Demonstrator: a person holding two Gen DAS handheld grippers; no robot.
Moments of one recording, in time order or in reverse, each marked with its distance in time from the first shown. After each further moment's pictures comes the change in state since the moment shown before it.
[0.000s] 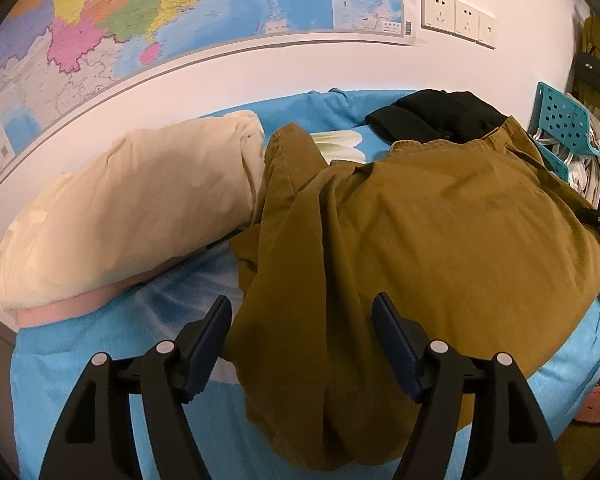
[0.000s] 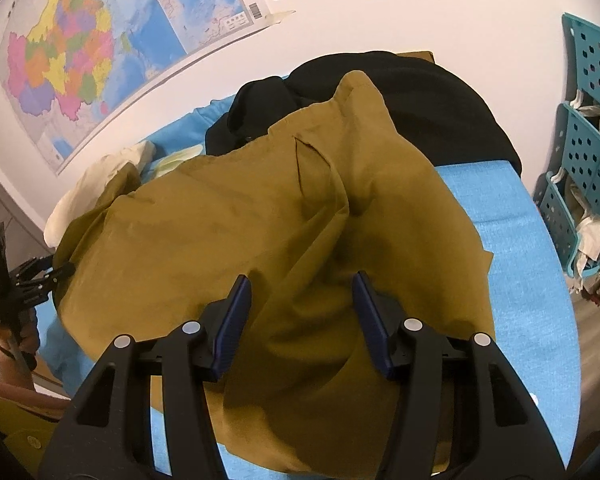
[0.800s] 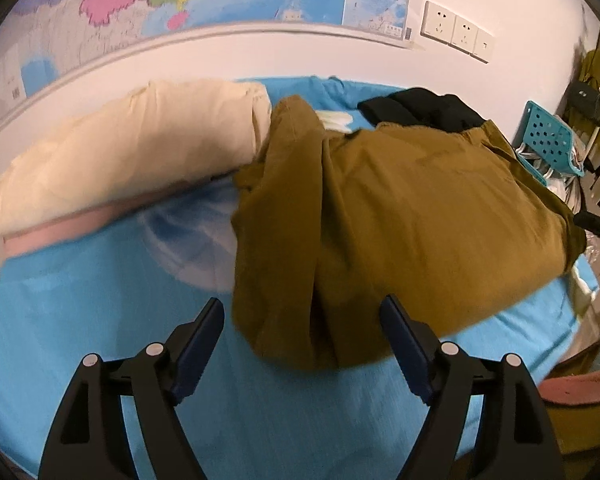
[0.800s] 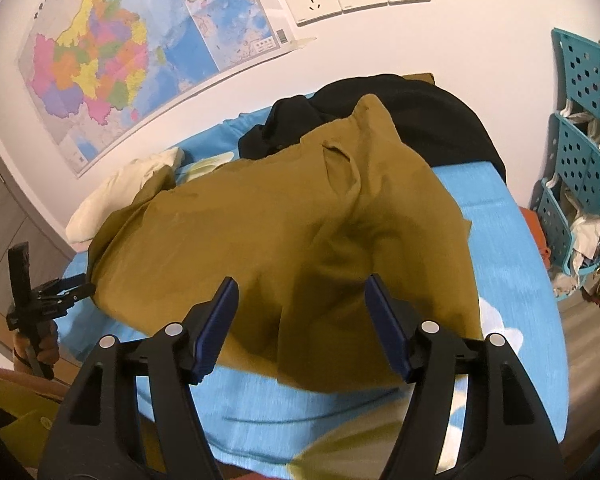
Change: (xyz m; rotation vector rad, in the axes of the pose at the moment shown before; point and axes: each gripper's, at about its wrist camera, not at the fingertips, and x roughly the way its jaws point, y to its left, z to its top) left arm -0.033 0.013 -0.057 -0.117 0.033 -0.104; right arm -0.053 0.018 -0.027 -0.021 -0.051 0.039
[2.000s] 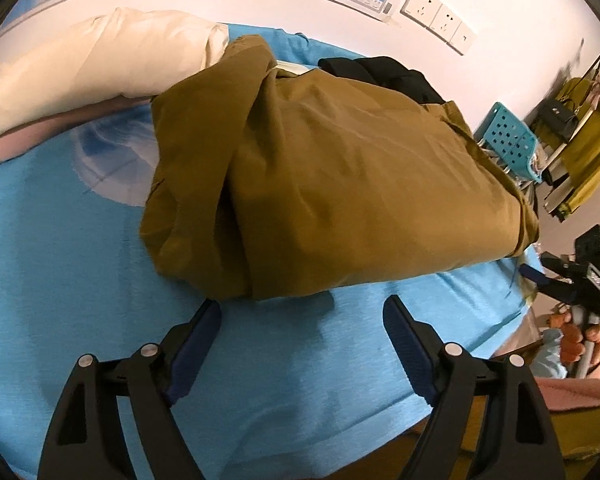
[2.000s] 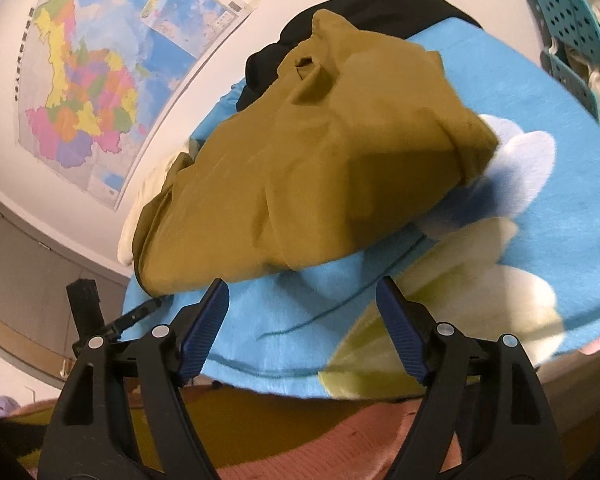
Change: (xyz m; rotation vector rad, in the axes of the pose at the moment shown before) left arm 0.019 -0.019 -0.030 -0.098 0.099 -0.243; right arm 0.003 -0.031 -0.066 0.340 0.106 0.210
